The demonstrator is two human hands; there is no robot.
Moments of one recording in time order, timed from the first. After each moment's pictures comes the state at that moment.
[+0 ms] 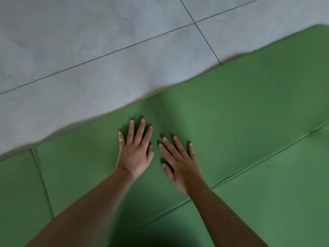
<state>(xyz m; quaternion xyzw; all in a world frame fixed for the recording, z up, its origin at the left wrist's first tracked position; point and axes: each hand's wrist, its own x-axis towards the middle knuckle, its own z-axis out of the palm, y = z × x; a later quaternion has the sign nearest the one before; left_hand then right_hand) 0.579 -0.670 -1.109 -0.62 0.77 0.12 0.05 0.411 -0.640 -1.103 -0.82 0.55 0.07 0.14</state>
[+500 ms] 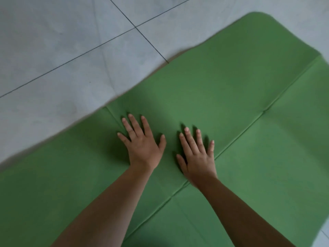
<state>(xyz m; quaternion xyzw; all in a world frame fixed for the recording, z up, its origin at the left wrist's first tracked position) 0.433 -0.705 -1.118 -0.68 0.71 0.13 0.10 0.298 -0.635 -1.104 -0.70 0.71 0.08 0.08</state>
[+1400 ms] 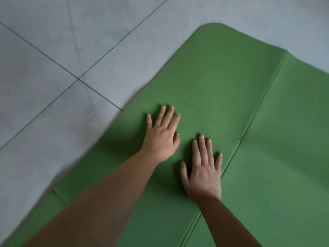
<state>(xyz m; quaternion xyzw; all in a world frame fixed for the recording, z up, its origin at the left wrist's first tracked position) 0.279 -0.846 -1.108 -0.38 0.92 0.13 0.03 0.209 -0.708 -1.117 -0.48 0.87 -0.02 0.15</state>
